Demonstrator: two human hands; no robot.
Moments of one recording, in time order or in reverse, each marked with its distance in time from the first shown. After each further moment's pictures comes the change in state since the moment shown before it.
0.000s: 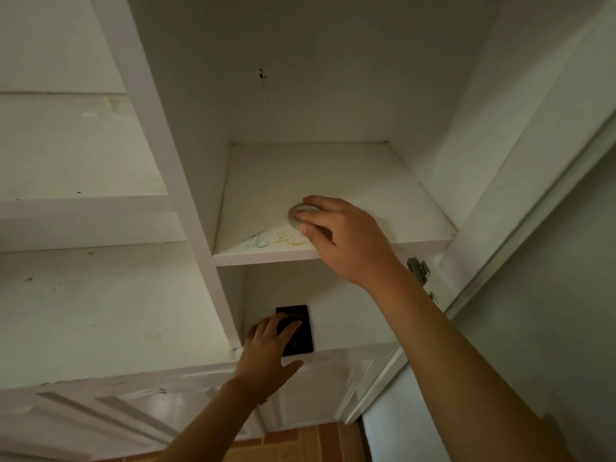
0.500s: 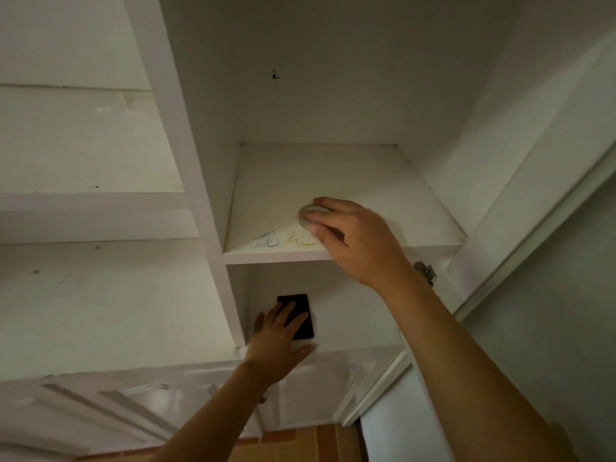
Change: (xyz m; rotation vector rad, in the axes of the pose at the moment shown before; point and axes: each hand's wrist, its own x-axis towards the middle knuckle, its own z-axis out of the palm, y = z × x) left_hand 0.023 0.005 -0.008 0.053 -0.086 -0.039; right_hand 0.000 0.000 -0.002 -0.001 -0.010 -0.007
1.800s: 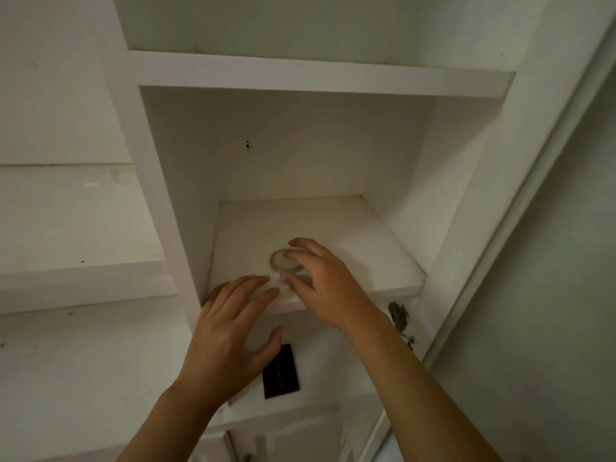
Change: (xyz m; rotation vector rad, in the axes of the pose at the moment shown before) left_hand -0.052 0.038 -0.200 -0.040 0.815 0.444; right_hand 0.011 0.006 0.009 0.126 0.049 0.018
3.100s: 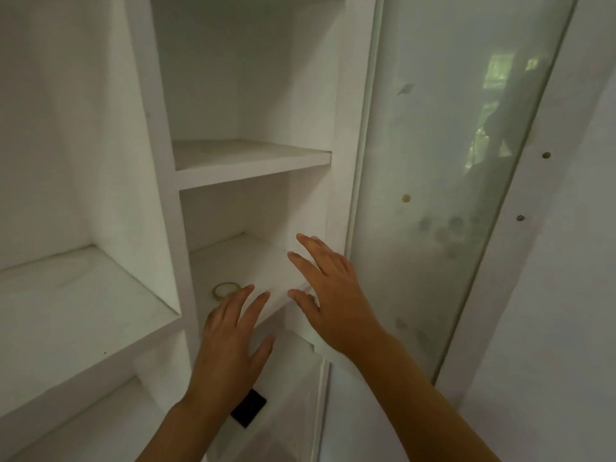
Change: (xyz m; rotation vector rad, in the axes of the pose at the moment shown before) left_hand 0.025 -0.022 -0.055 -0.441 -0.243 0.243; right_hand -0.085 -0.189 -0.041 -0.714 0.436 0.379
